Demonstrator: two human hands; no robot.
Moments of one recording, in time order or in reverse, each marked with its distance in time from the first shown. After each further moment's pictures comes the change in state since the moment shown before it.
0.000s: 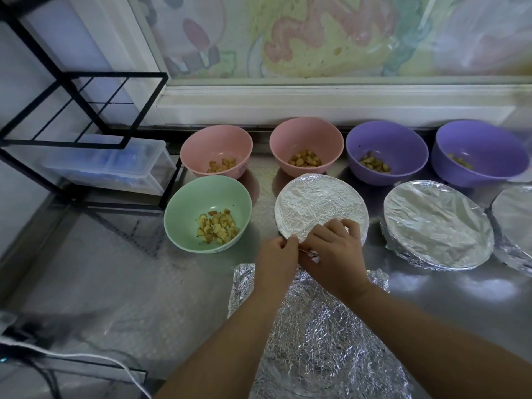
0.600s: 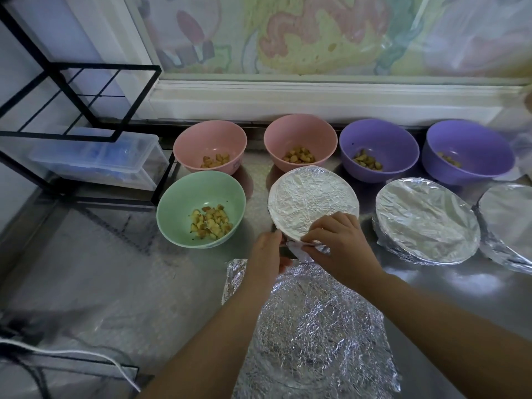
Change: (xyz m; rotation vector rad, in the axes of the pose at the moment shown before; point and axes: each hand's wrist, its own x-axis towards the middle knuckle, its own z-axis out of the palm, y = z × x) left_hand 0.010 -0.023 0.001 -0.478 -0.157 -0.237; right_hand -0.002 0.028 -0.019 0.160 -0.214 -0.020
